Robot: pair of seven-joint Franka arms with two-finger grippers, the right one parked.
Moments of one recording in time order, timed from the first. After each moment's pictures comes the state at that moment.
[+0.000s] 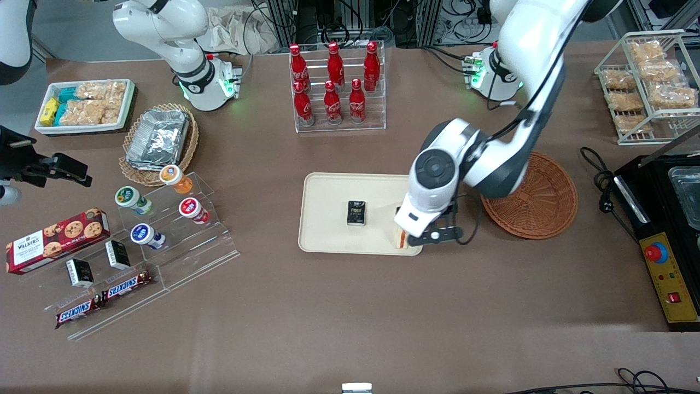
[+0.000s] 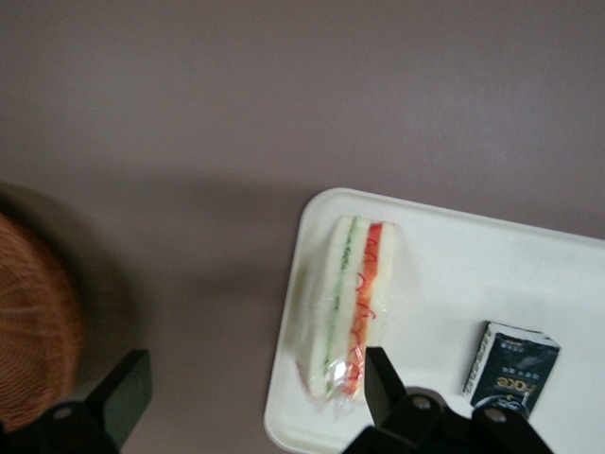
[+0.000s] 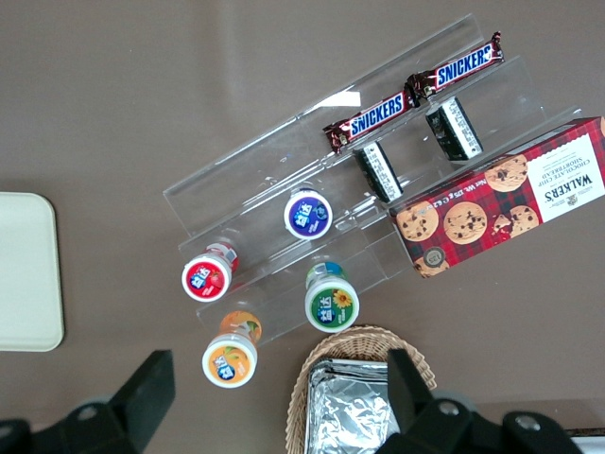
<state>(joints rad) -0.29 0.46 -0.30 -1.57 0.21 1.92 -0.81</state>
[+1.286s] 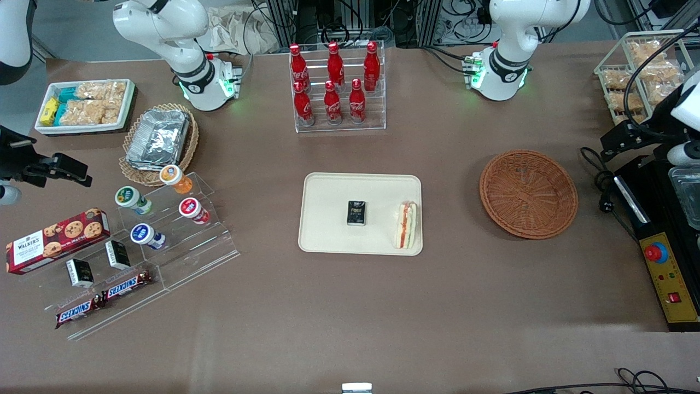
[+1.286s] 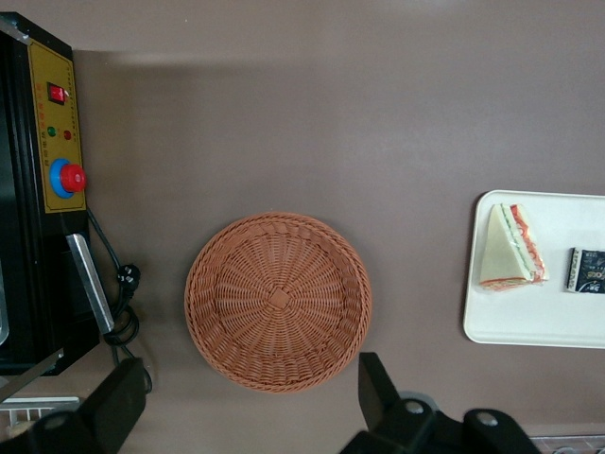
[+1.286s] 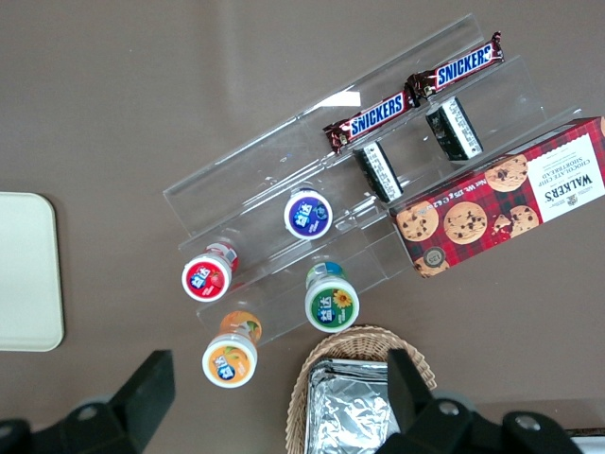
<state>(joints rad) -0.10 -0.06 0.08 -1.62 -0.01 1.61 -0.02</state>
